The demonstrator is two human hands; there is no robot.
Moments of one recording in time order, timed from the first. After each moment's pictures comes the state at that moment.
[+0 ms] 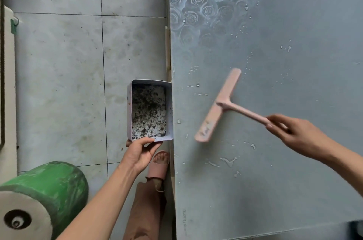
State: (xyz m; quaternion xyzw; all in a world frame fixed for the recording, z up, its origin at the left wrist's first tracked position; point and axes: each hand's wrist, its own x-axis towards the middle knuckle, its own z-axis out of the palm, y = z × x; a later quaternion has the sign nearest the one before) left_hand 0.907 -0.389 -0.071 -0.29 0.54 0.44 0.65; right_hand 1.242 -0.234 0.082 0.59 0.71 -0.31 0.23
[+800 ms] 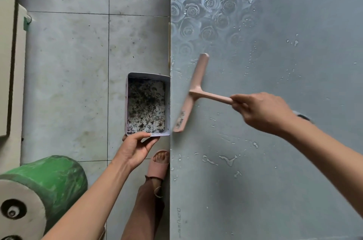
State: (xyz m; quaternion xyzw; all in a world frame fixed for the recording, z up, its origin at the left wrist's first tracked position) left_hand 0.913 -0.396 -0.071 -0.27 0.55 0.47 0.64; right_hand 1.171 -0.217 0.053 0.50 0.81 -0.19 0.23
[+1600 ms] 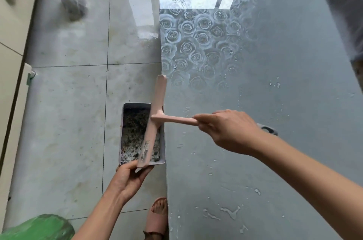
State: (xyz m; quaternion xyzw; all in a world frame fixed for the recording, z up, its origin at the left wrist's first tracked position) left_hand 0.891 -0.334 -0.072 -0.24 0.55 0.47 0.64; right_hand 1.112 -0.169 0.058 0.42 0.87 -0.20 0.13
